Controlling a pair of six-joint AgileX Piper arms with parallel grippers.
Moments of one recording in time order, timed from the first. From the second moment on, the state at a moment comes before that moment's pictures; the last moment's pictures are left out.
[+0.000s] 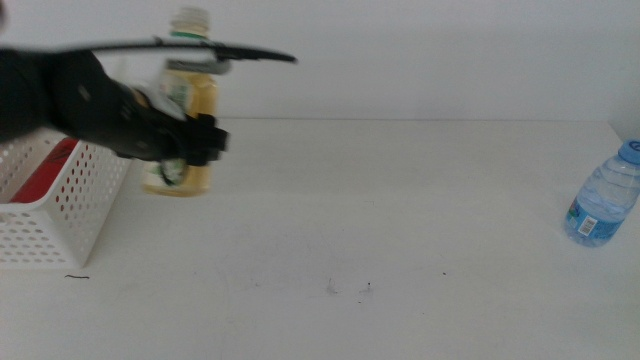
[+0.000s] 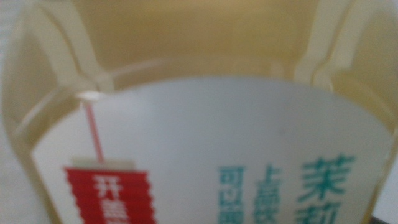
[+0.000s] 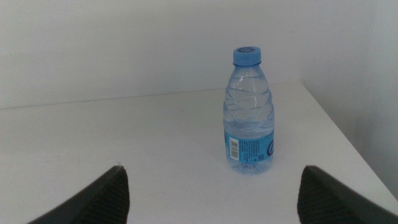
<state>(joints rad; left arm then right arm) -0.26 1.57 -1.13 -0.08 0.49 0.01 0.02 0.00 0.00 -0.14 0.22 0.23</state>
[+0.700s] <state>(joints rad) 0.30 1.88 -1.78 -0.11 1.24 0.44 0.02 0.00 0.00 -0.14 0.22 0.23</state>
